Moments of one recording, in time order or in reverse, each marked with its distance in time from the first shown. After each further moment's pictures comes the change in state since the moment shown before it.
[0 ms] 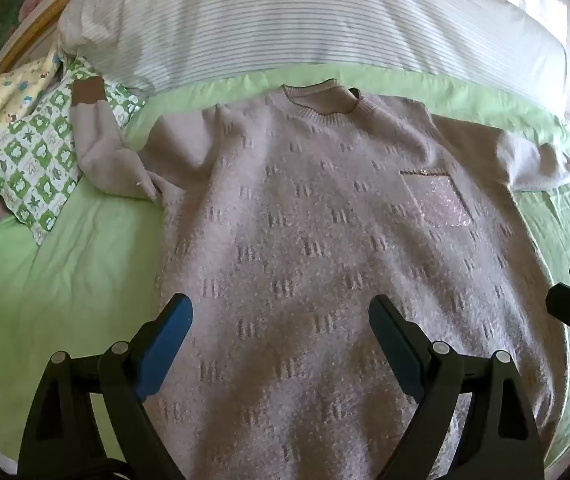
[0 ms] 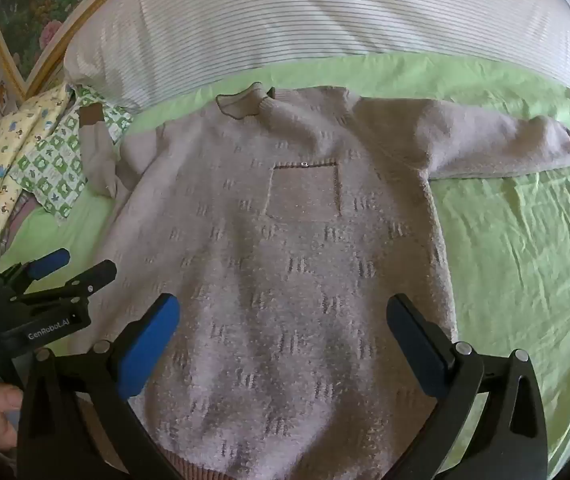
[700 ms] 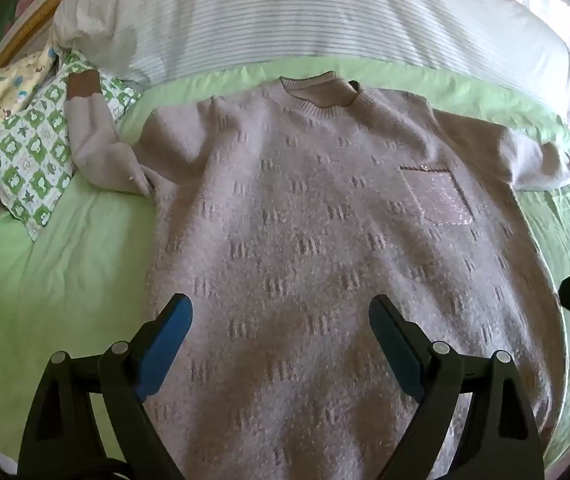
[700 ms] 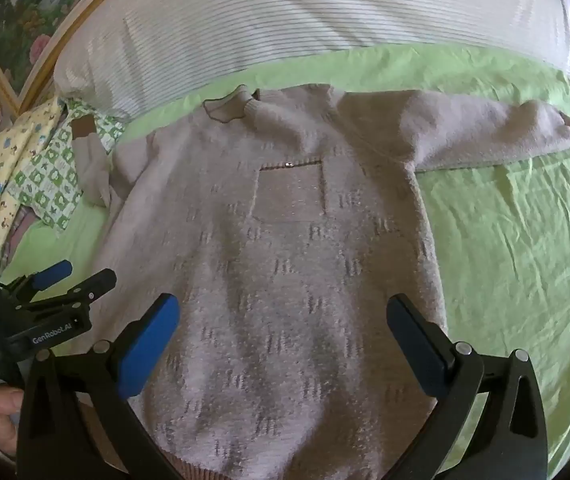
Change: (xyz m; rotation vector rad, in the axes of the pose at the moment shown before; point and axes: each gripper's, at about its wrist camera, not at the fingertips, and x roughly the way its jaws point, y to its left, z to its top) left arm 0.010 -0.006 0.007 -0.005 0.035 -0.010; right arm -0.003 -0.020 0.003 0.057 -0.003 0.007
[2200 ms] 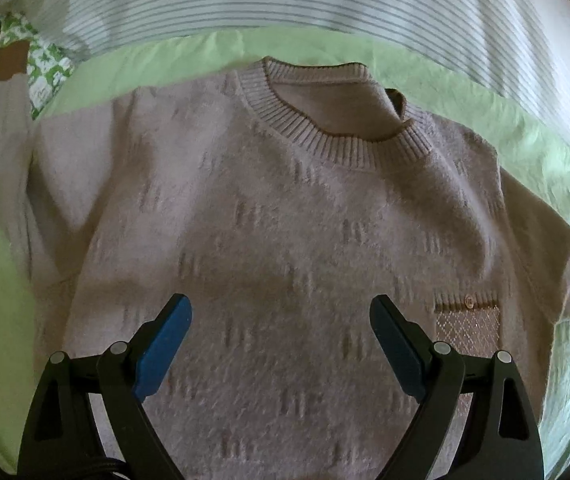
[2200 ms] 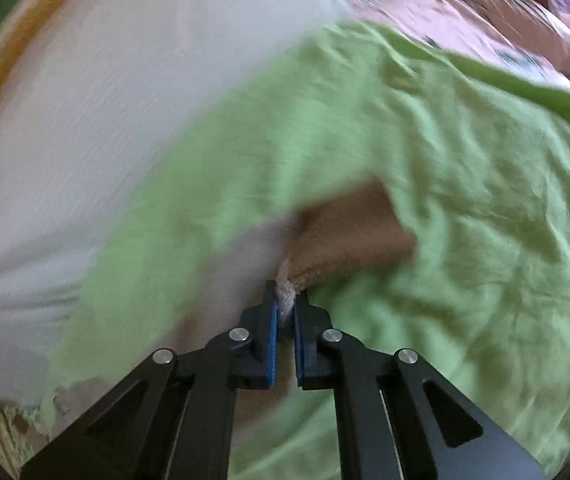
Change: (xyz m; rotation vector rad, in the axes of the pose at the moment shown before) left arm 0.156 -0.021 0.134 -0.141 0.127 -0.012; right arm 0.008 -0.370 0.163 0.661 -0.264 -0.196
